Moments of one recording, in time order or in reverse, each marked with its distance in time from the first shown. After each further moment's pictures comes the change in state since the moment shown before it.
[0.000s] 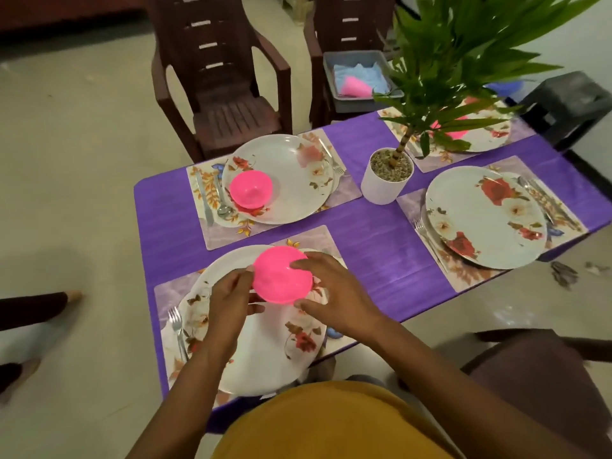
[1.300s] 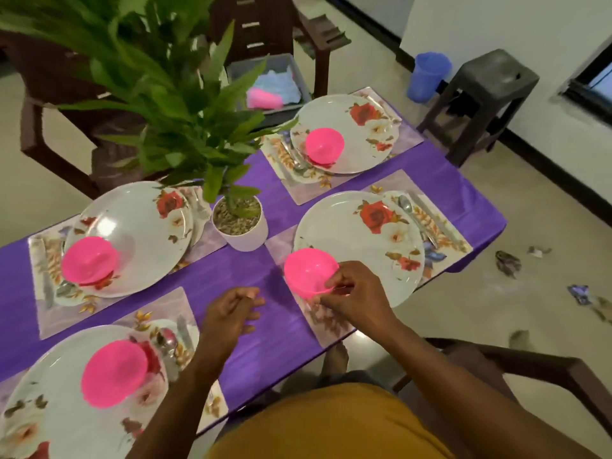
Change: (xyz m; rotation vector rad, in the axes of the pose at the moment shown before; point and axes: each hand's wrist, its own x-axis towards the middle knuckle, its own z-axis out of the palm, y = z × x) left_hand 0.006 0.023 0.329 0.193 -0.191 -0.047; right_hand -0.051 0.236 -0.273 0.231 0.301 0.436
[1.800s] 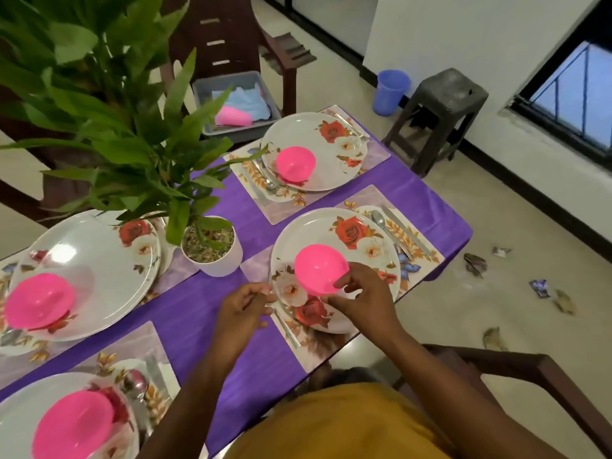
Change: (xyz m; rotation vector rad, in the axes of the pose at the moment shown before) left_hand 0.041 0.026 0.054 0.002 -0.163 0.061; right_hand 0.016 0.013 -0.037 -0.049 0.209 -0.027
